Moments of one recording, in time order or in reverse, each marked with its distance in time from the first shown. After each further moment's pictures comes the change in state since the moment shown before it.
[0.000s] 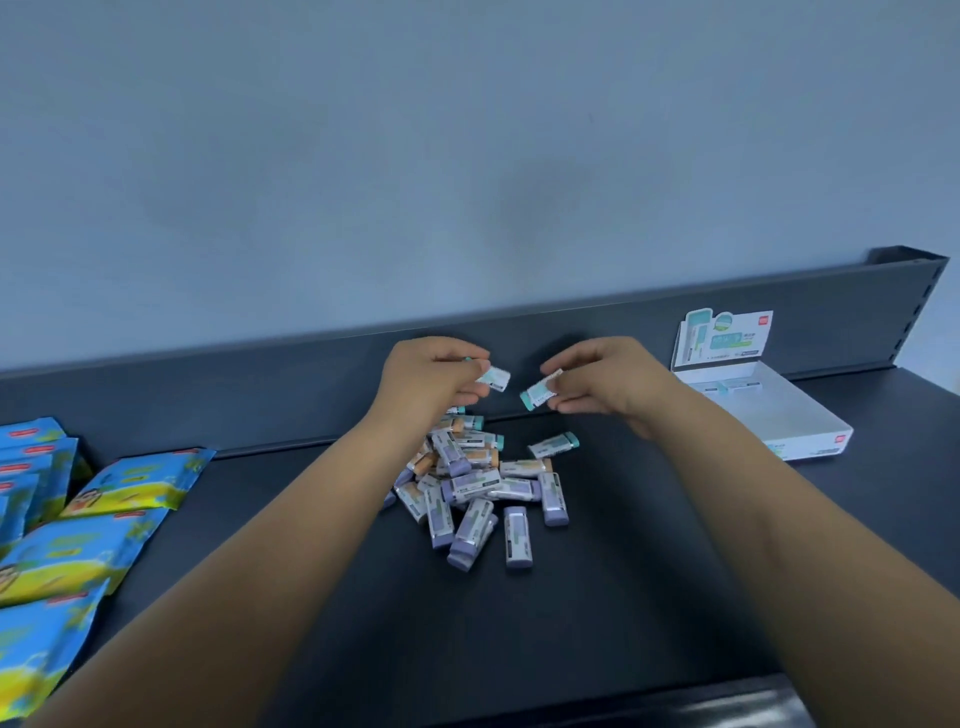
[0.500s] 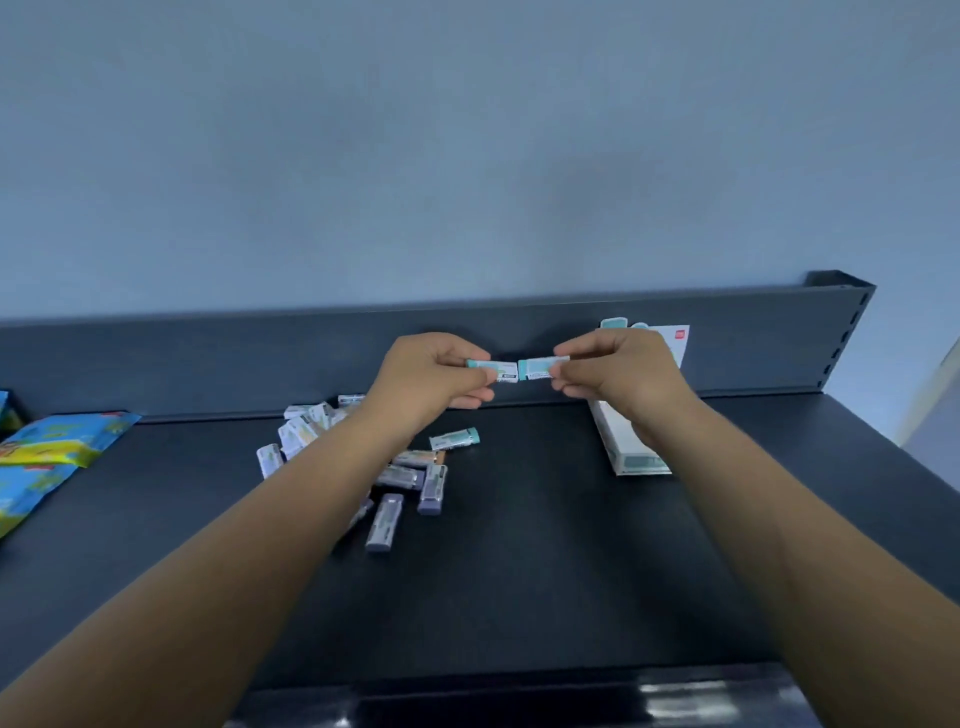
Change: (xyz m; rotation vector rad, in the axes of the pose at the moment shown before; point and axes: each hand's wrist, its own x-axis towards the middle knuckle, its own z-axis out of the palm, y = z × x) left_hand -0.018 0.017 0.107 -0.004 -0.031 -0.018; right_hand -0.018 0.013 -0.108 0.034 0.097 -0.153
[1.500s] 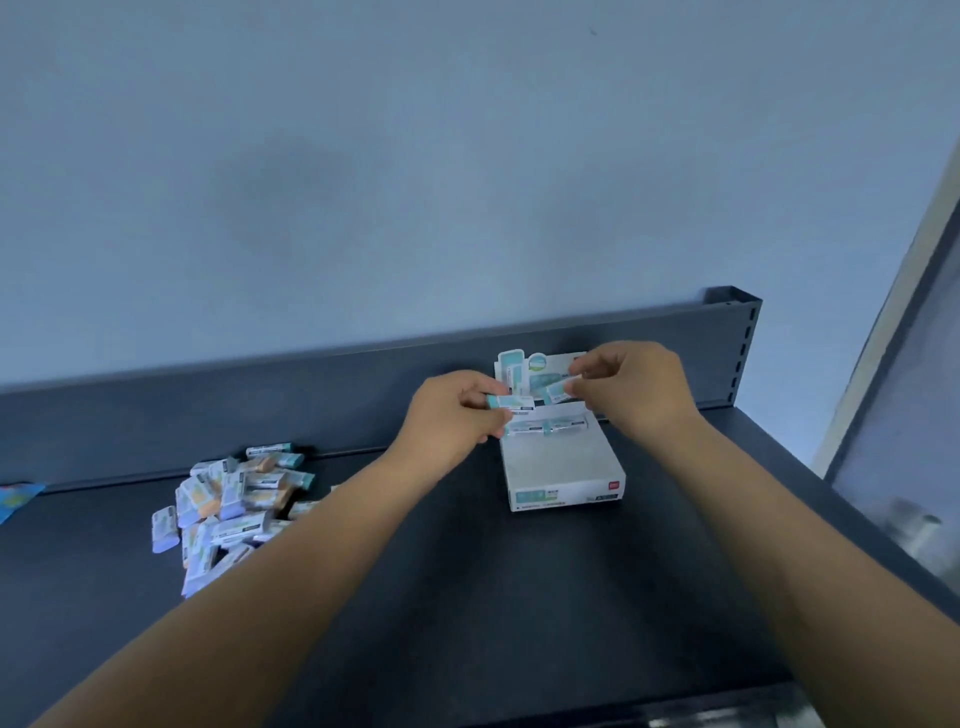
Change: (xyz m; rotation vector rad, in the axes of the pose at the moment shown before) left_hand 0.025 0.006 0.130 0.203 -0.050 0.096; right_hand 0.019 0.016 -0.124 -0.455 0.227 -0.166
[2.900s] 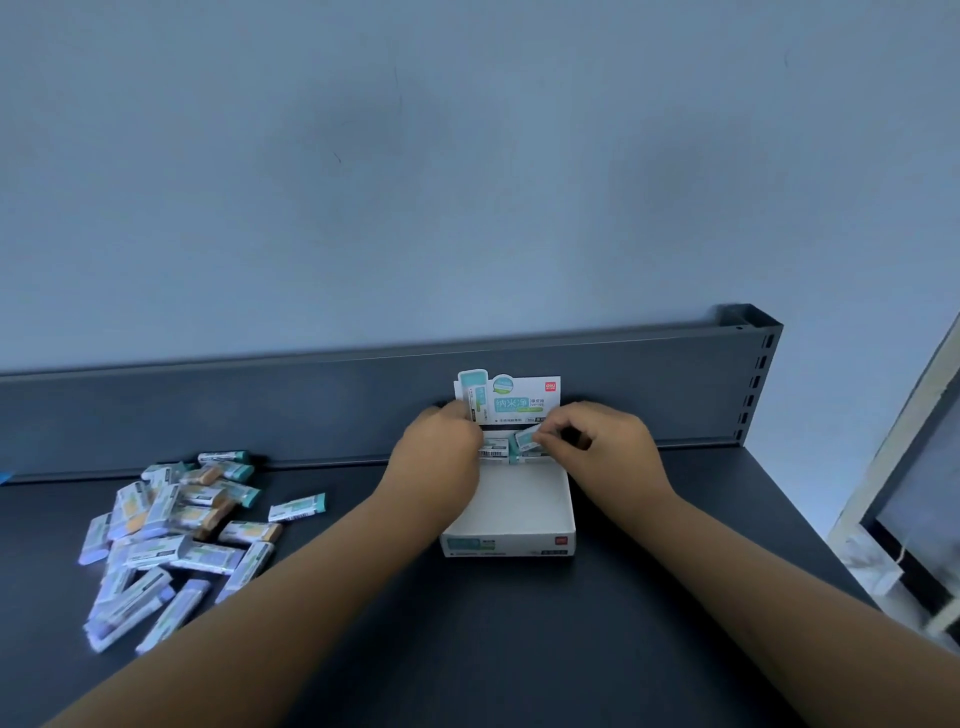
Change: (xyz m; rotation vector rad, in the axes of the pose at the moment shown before) left_hand 0.037 -0.035 0.051 1.118 0.090 0.263; right_hand 0.034 0.094 0.030 -0.052 -0.036 -0.559
